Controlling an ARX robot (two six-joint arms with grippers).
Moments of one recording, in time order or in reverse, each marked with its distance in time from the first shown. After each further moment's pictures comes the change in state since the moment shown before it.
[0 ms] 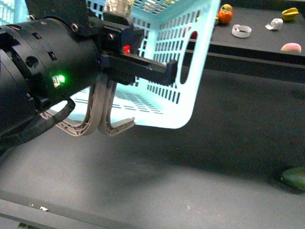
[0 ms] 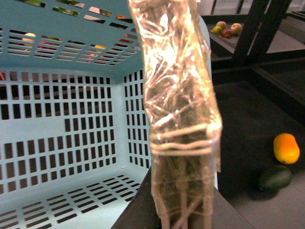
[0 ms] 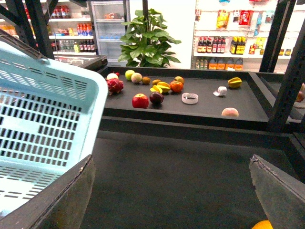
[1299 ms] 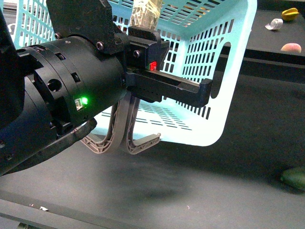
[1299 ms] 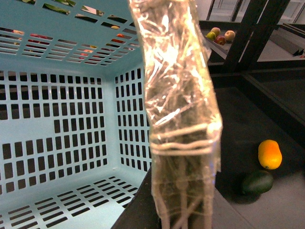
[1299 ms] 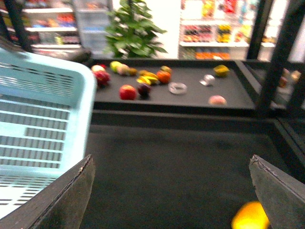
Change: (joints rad) left arm -0.035 -0.006 -0.010 0.011 -0.024 -0.077; right arm -0.002 0.105 0.013 0.004 0.150 0.021
